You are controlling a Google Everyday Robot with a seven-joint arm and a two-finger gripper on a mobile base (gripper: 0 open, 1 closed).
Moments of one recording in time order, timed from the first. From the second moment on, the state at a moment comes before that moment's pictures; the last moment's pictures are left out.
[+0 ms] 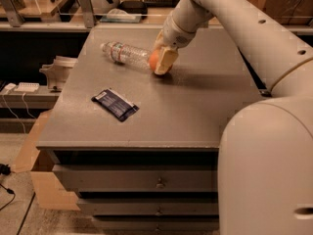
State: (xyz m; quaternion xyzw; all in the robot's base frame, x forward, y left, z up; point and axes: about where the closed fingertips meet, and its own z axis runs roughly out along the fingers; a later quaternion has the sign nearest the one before) arm 0.734 -0.025 0.866 -0.72 0.63 0.05 0.27
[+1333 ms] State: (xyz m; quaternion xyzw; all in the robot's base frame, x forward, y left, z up) arm 0.741 -0.039 0.867 -0.73 0.63 0.05 0.27
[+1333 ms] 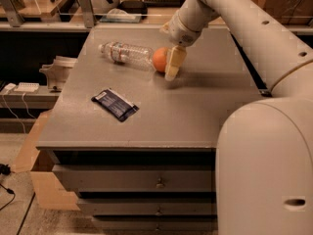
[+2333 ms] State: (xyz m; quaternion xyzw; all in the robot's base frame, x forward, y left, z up) arm 0.738 -0.098 0.873 -0.71 0.66 0.02 0.26
